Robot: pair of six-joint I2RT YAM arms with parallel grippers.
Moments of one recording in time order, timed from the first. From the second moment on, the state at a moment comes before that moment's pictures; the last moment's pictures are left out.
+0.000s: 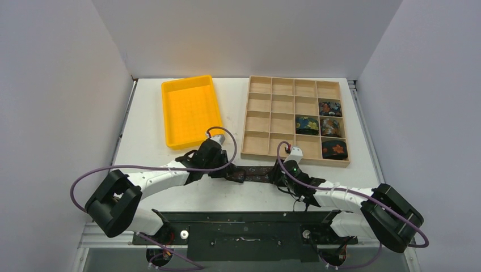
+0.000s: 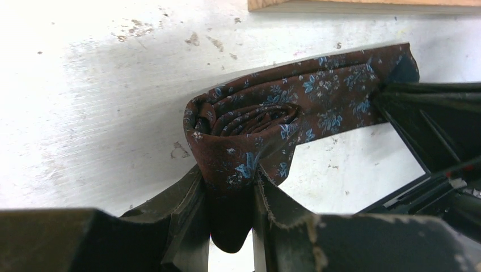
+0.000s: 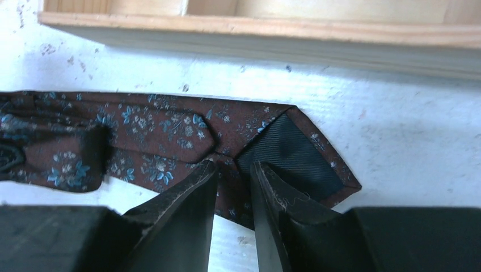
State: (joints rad) left arm -0.72 1.39 0.65 -0.11 0.05 -0.72; right arm 0.74 1.23 0.32 0.19 0.23 0.71
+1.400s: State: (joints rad) left arm -1.14 1.92 1.38 -1.00 -0.83 -0.76; right arm 0.87 0.67 0.25 -0.30 0.33 0.90
